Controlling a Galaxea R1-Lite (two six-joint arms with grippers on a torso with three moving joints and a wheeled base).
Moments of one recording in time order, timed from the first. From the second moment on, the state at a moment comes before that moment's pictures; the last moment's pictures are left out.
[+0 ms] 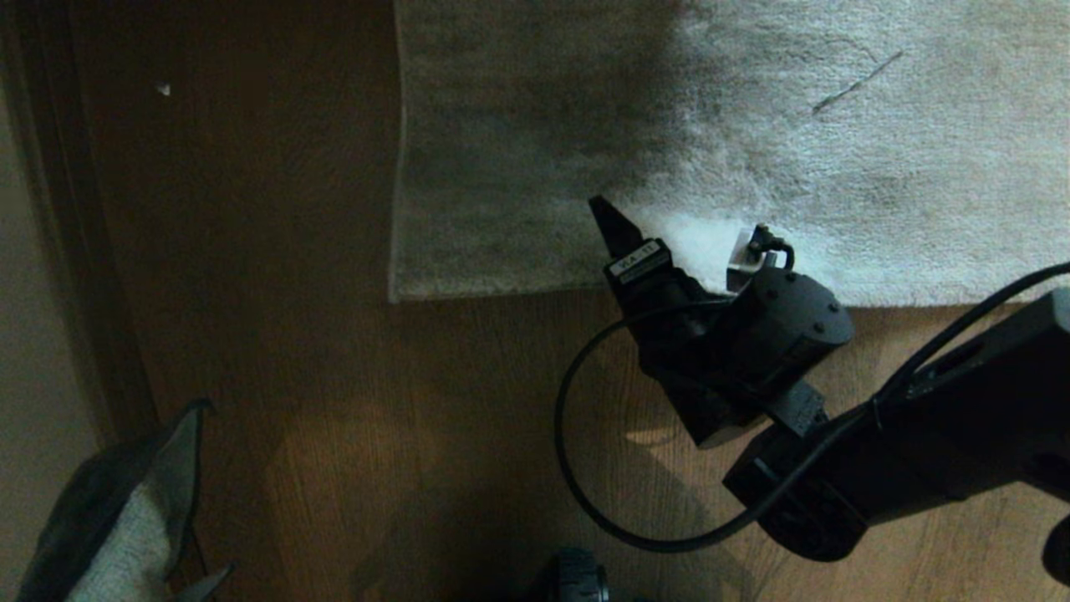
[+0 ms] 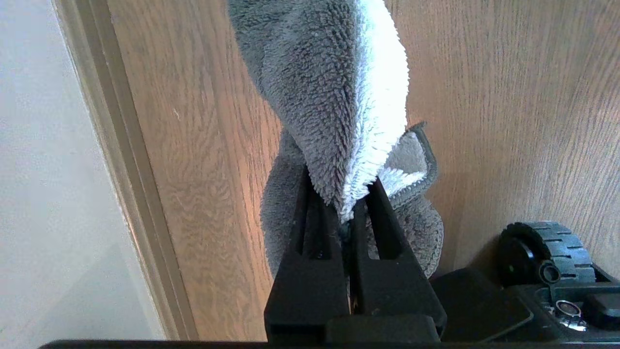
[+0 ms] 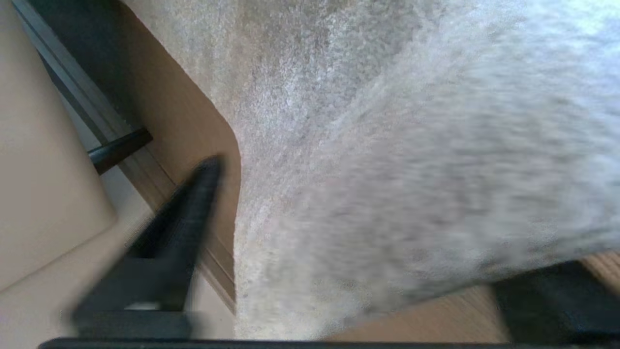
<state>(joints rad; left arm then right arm) 0.00 0.00 0.00 0.00 -0.02 0.02 0.79 2.04 -0.94 -1.52 -0.38 0.90</state>
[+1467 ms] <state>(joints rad) 0.00 0.00 0.00 0.00 -0.02 0.02 0.78 1.87 -0.93 -1.52 -0.38 0.67</state>
